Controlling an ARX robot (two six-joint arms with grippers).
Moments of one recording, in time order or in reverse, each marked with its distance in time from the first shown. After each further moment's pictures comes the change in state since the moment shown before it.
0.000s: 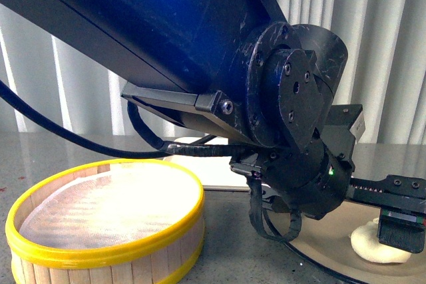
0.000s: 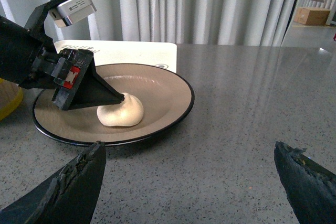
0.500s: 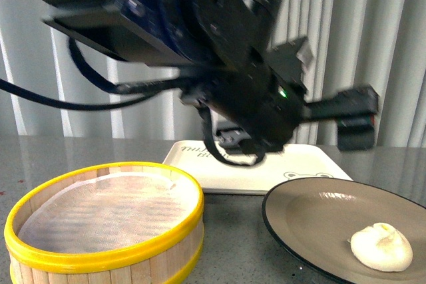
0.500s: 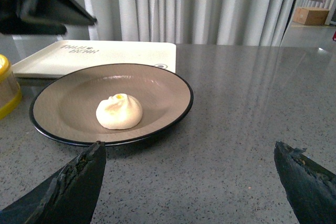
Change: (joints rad) left arm 0.109 -0.101 0.019 0.053 0.036 -0.115; right arm 0.000 0.000 0.000 0.000 0.000 0.000
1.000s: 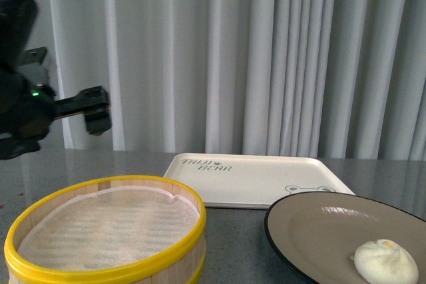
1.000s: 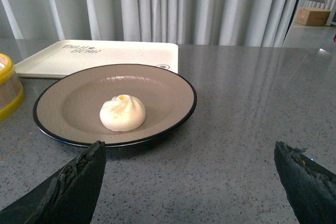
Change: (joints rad) left arm 0.484 -0.256 -0.312 0.045 -0.336 -0.168; right arm 0.000 0.000 0.000 0.000 0.000 0.000
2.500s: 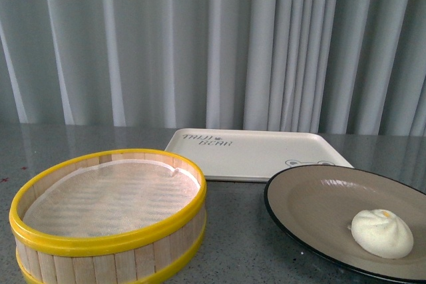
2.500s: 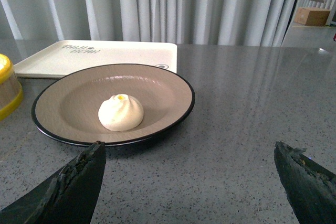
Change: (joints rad) left arm 0.086 -0.952 -1.282 0.782 0.114 0.301; right arm 0.000 0.000 0.000 0.000 0.000 0.000
